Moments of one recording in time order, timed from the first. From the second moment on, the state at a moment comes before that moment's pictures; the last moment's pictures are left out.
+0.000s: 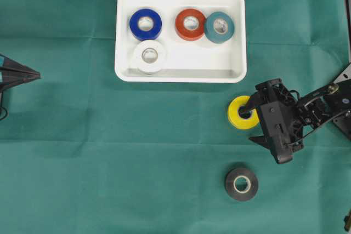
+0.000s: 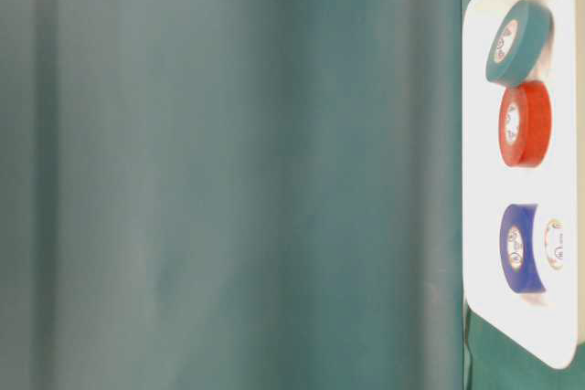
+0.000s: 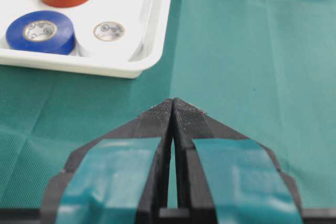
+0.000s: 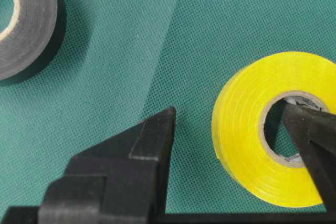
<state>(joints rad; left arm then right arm) 0.08 -1.40 1.51 -0.03 0.09 -0.02 0.14 -0.16 1.13 -0.70 -0.09 0.71</state>
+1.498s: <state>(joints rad) 0.08 -1.40 1.51 -0.03 0.09 -0.03 0.17 -0.16 0.98 -0.70 0.04 0.73</state>
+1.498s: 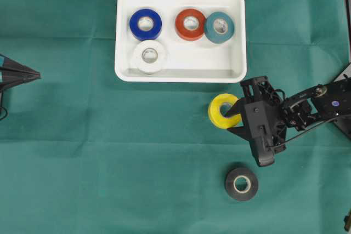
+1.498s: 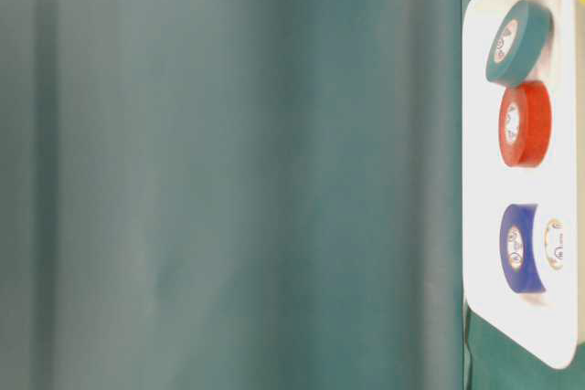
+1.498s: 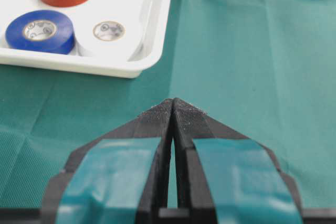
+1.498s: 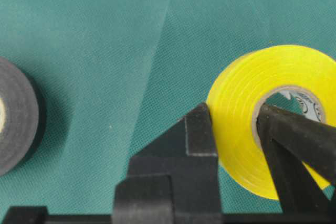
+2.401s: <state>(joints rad) 0.08 -1.40 1.51 -0.03 0.09 -0.03 0.12 0.05 0.67 -0.70 0.19 0.72</state>
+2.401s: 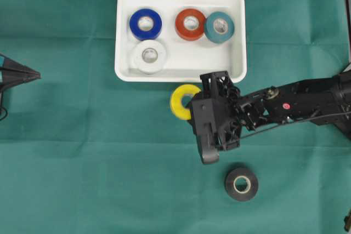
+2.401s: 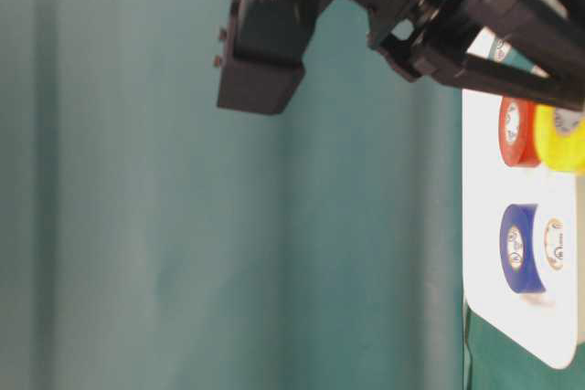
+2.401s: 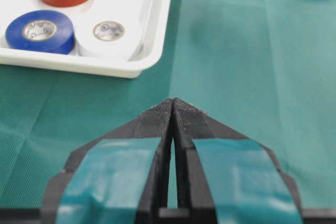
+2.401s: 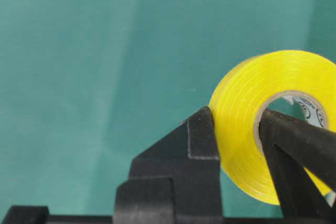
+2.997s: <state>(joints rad) 0.08 -1.40 1.51 -0.03 0.09 -0.03 -0.12 0.05 0.66 -0.70 0.16 0.72</state>
